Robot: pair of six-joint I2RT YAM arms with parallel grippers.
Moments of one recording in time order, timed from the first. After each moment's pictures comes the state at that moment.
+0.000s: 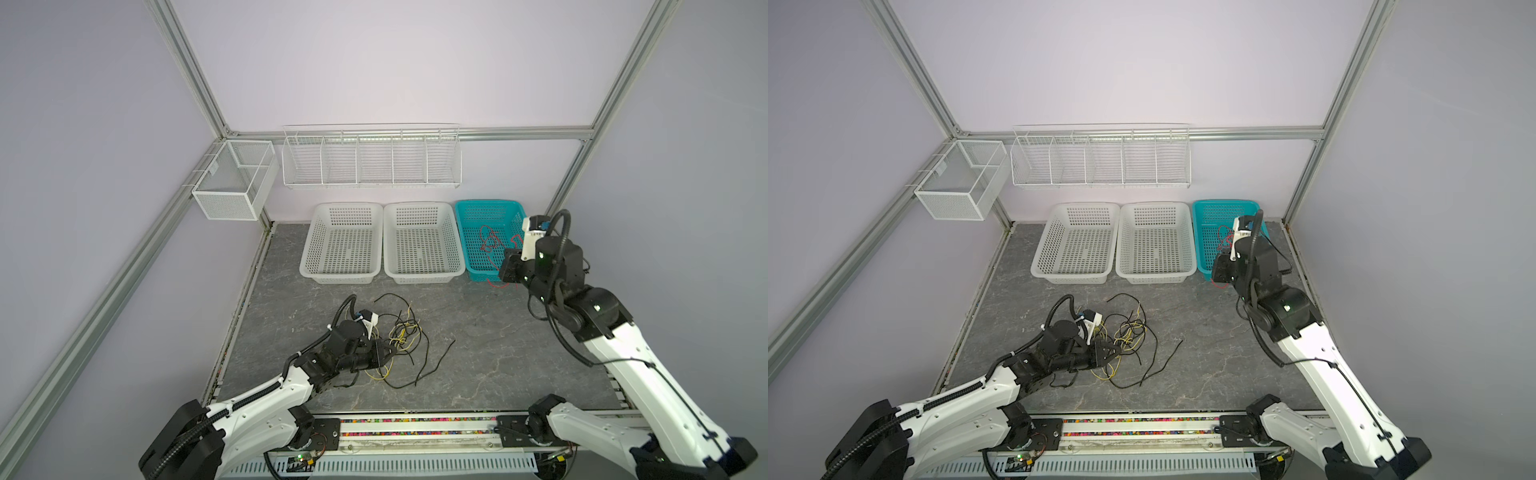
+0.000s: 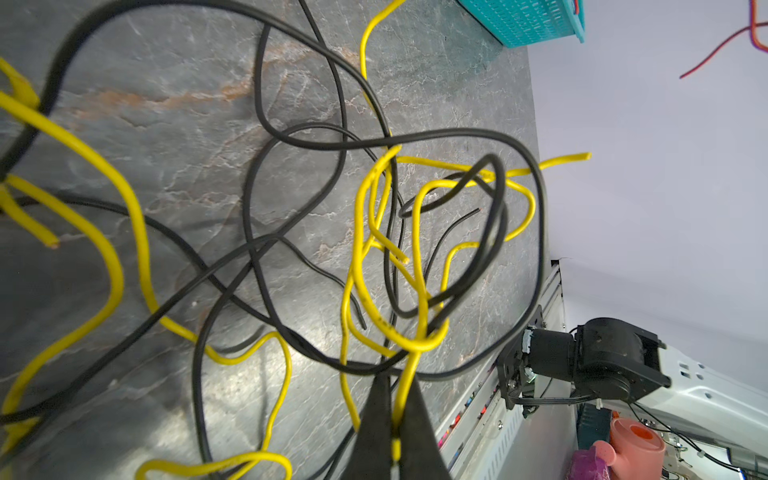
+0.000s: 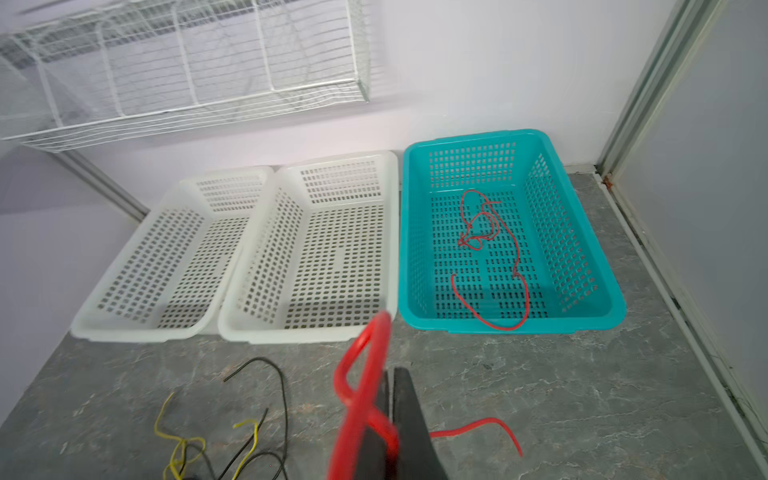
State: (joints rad) left arm -0.79 0.98 0.33 0.03 0.34 -0.88; right arm 0.43 1.10 1.29 -0.66 0.27 0.33
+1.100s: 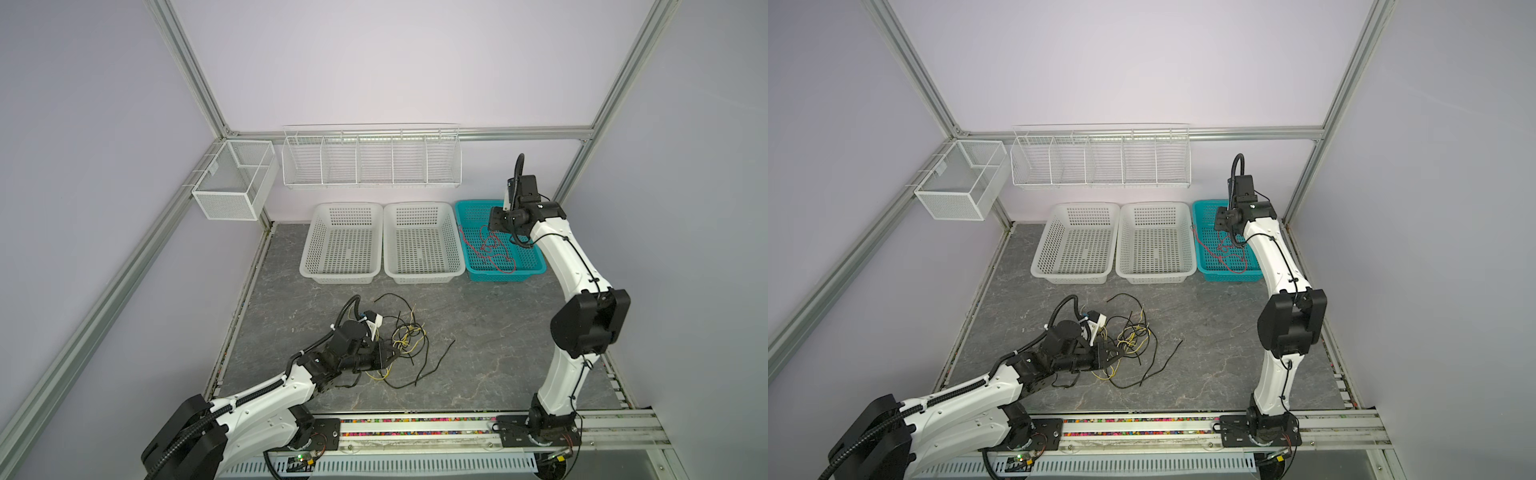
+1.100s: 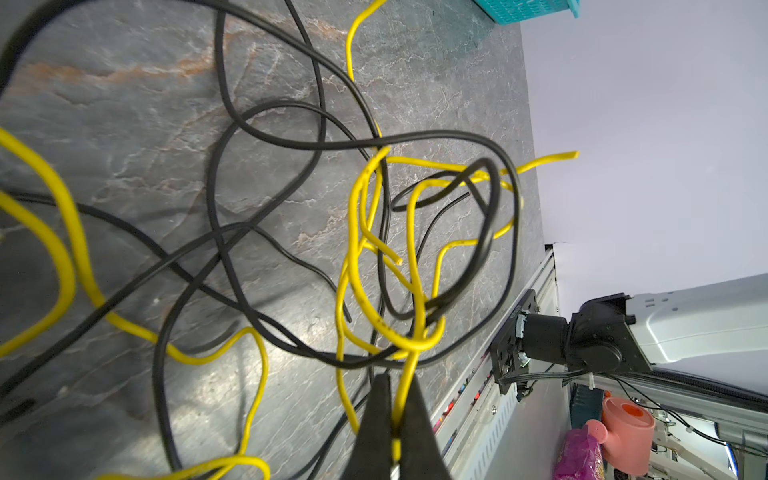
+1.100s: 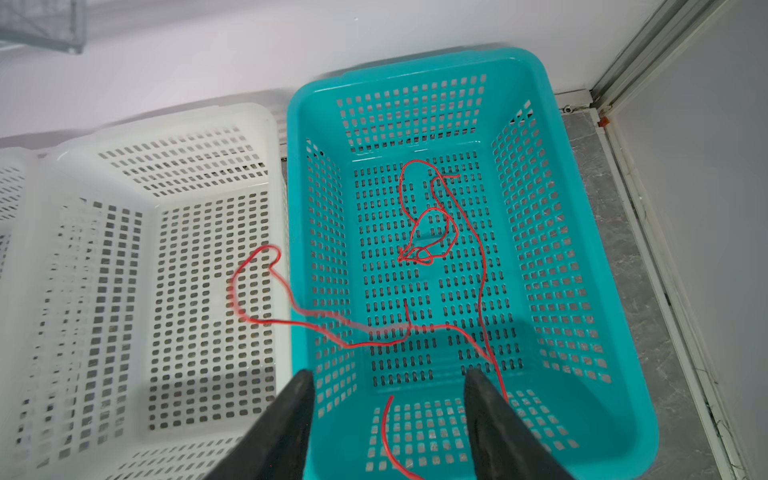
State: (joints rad) left arm -0.82 1.02 0.34 0.06 0.37 -0.88; right arm 0.15 1.87 1.91 -0.87 0.11 0.25
